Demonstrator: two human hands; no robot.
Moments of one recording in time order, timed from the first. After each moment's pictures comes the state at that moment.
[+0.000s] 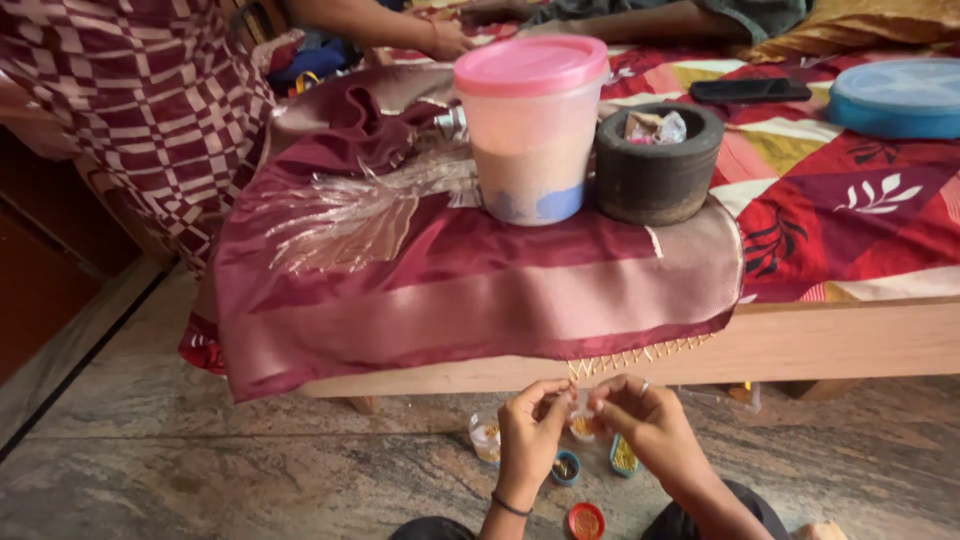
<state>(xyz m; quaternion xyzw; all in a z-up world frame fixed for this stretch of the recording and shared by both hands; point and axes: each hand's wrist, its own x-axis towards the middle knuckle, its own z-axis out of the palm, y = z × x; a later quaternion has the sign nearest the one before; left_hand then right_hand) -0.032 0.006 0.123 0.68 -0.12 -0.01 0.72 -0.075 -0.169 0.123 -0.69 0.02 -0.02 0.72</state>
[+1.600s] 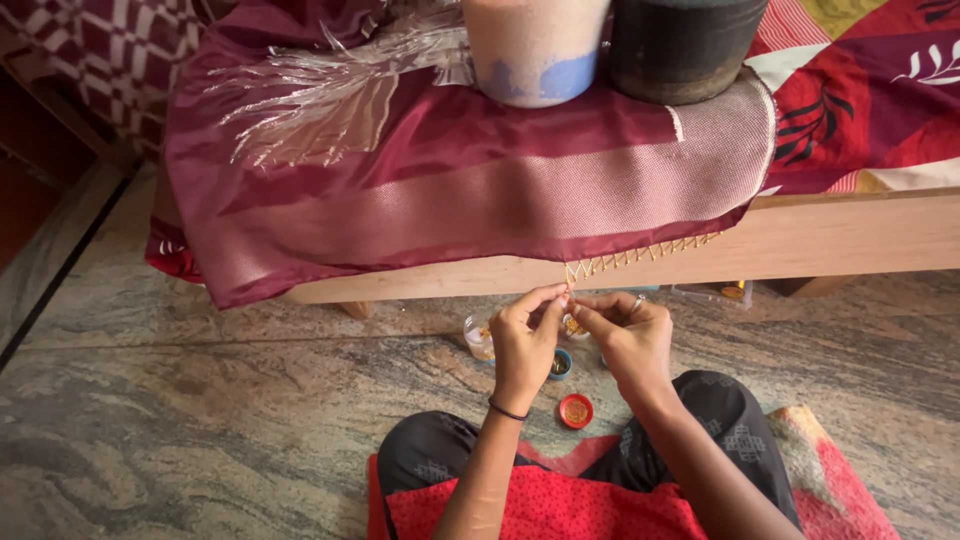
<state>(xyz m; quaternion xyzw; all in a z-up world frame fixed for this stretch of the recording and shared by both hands) -0.042 0.016 0.130 0.71 -0.16 0.06 0.69 -0.081 -0.117 0.123 -0.65 0.12 -0.17 0.73</state>
